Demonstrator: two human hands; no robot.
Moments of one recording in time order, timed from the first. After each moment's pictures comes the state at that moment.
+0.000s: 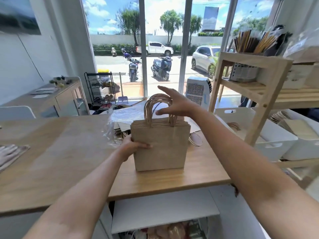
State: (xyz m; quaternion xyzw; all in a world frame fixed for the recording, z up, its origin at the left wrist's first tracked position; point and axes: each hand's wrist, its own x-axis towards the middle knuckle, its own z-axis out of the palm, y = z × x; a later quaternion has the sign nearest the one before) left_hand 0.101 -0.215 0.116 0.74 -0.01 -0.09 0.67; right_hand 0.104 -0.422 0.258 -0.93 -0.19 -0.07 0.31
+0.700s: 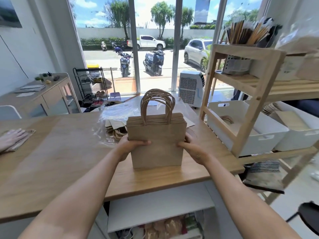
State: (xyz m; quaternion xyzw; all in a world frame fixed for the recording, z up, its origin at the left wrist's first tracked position) left_hand 0.109 -0.226 0.104 0.70 -0.01 -0.13 0.70; right_hand 0.072 -0.478 0.088 -0.72 -0.05 0.03 0.70
